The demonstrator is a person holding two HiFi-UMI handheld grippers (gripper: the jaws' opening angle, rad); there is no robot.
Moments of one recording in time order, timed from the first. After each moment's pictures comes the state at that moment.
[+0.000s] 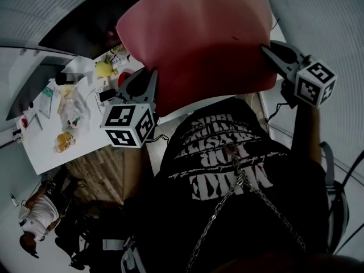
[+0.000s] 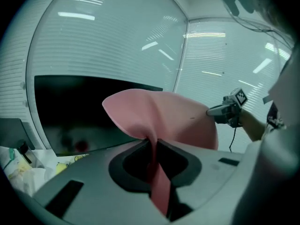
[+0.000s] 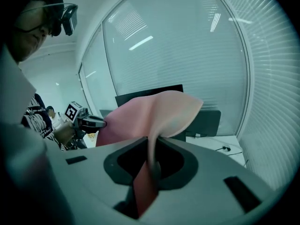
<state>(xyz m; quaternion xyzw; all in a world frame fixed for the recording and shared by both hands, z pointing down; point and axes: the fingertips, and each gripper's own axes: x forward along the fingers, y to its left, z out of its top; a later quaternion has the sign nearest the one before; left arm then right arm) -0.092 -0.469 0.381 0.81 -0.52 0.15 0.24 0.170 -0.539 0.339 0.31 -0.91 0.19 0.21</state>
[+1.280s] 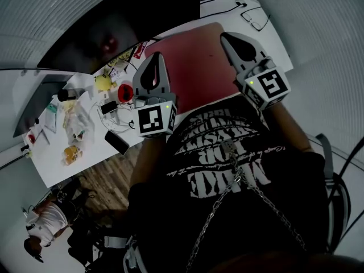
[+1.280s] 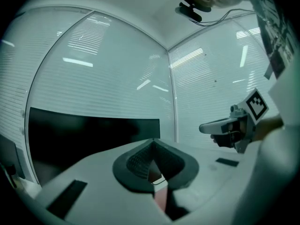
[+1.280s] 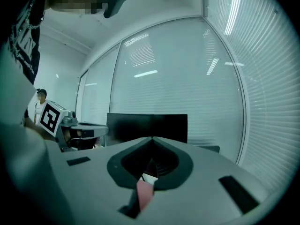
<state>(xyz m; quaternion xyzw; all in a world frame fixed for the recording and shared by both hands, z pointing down) -0.042 -0.523 0.338 0.81 -0.59 0.01 0.02 0.107 -0.554 0.323 0.38 -0.92 0.02 0.05</state>
